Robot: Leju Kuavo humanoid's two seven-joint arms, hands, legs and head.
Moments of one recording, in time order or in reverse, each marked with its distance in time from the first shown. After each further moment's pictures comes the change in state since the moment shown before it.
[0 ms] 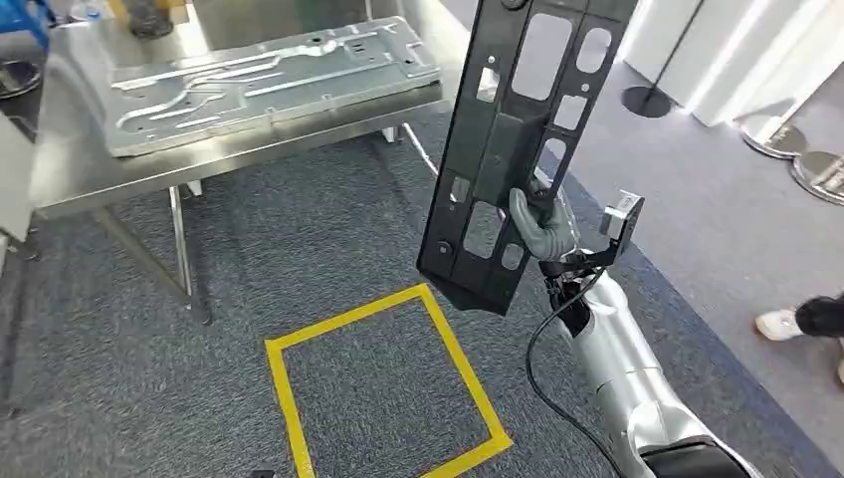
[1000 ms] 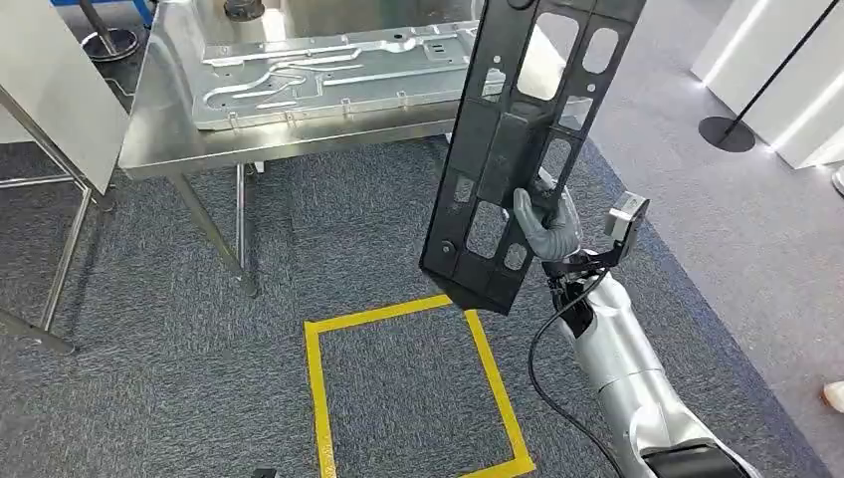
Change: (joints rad) left arm -0.001 -0.003 -0.005 0.000 -0.007 0.007 -0.011; right arm 0.009 -0.001 -0.016 -0.013 0.006 0.007 -0.002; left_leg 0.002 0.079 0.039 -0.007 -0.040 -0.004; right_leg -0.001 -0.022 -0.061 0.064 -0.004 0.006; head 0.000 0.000
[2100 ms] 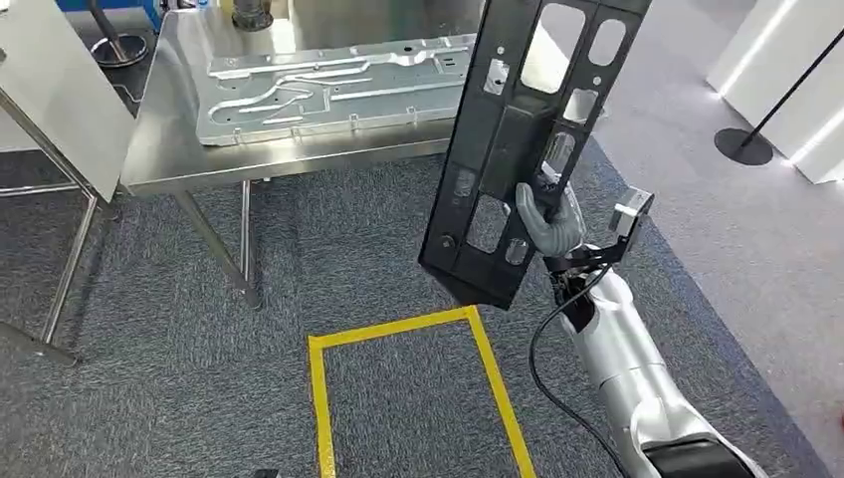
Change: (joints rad) left arm 0.000 -0.001 -0.005 0.000 0.001 -0.011 -0.004; right arm -0.022 -0.005 0.000 0.011 -0.009 0.017 -0.011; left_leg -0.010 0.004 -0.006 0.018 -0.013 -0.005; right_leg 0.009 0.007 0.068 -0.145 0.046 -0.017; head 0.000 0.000
